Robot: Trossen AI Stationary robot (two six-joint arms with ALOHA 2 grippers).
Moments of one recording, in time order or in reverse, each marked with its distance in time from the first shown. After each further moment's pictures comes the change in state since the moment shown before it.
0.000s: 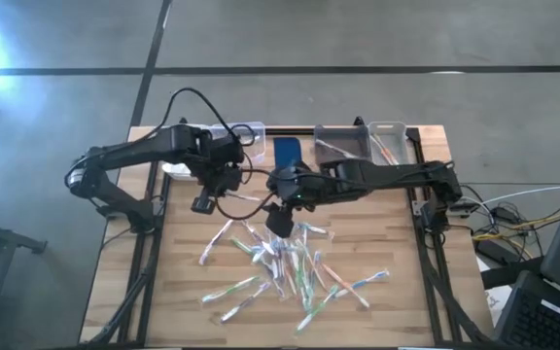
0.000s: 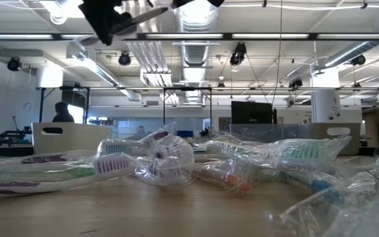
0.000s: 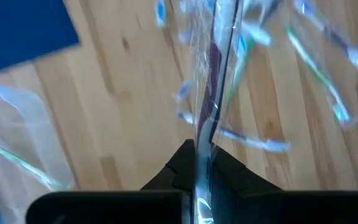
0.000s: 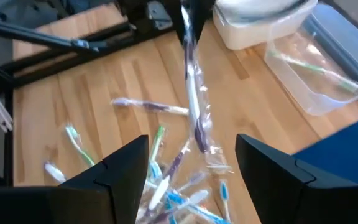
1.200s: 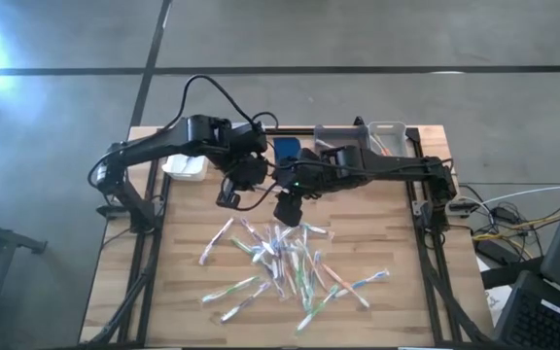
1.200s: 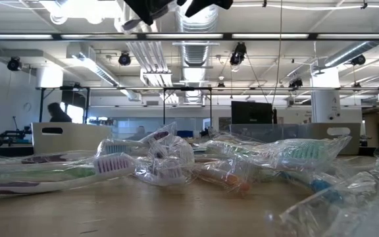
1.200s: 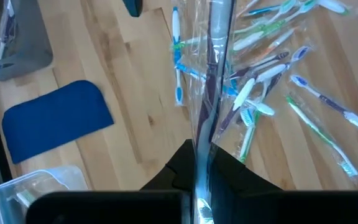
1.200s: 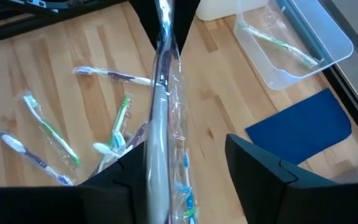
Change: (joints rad) left arm -0.033 0.216 0.346 0.009 0.032 0.026; right arm -0.057 0.029 0.110 -0.227 0.002 -0.059
